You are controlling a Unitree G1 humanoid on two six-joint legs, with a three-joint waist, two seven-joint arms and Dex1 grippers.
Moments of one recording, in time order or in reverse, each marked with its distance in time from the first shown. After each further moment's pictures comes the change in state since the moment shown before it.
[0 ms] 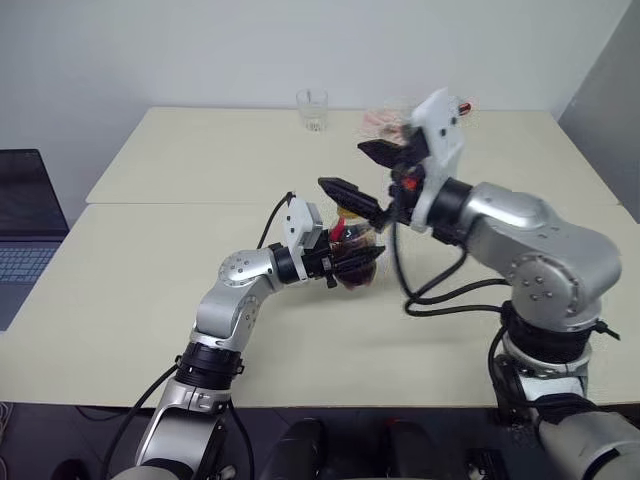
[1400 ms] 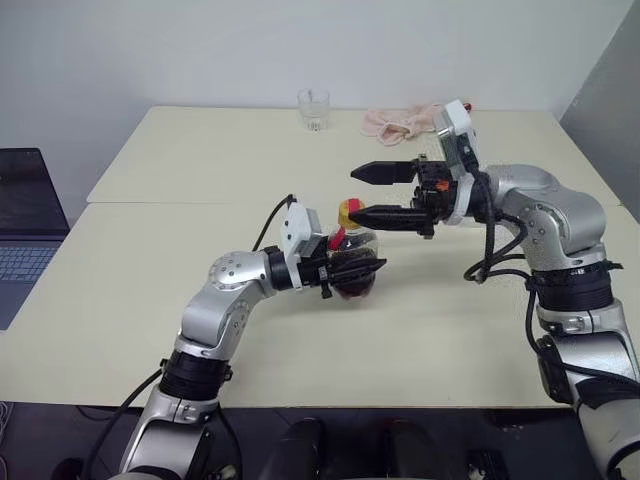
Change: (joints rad) left arm 0.038 0.058 -0.008 -0.146 -0.023 0.092 -0.019; right arm -0.109 -0.174 0.143 0.479 0.011 -0.354 0.596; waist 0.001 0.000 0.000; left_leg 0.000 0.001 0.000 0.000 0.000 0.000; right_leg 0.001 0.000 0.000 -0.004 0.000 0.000
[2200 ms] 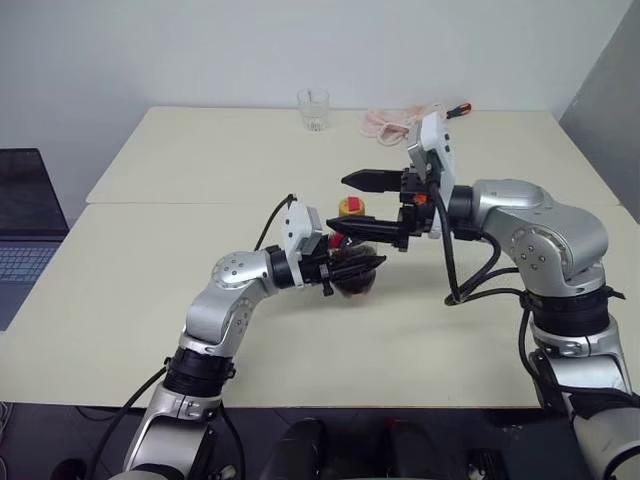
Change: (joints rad) left arm -0.018 -0.016 -0.003 0.044 0.001 -0.027 -0.004; right arm 0.058 0.051 0.017 -0.177 0.007 0.125 -0.252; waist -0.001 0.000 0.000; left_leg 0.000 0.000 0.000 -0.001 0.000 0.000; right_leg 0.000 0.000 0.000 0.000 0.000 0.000
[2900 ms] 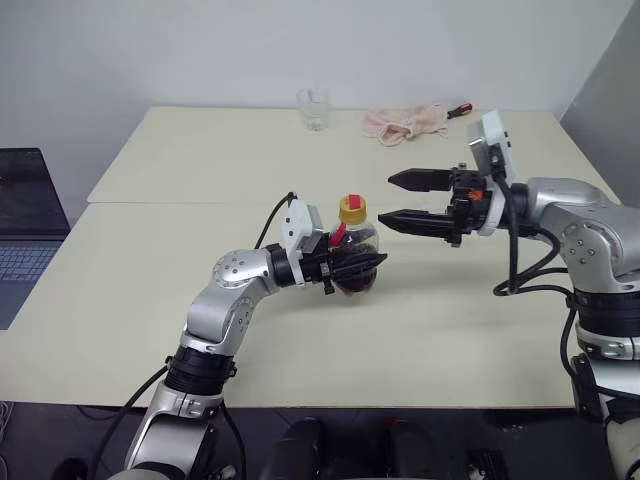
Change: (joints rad) left arm -0.003 -0.002 -0.001 0.005 0.002 -0.004 0.003; right arm 0.078 -0.195 -0.106 0.048 0.095 -0.031 0.190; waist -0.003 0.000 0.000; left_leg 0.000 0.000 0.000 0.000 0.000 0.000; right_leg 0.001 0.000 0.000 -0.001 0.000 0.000
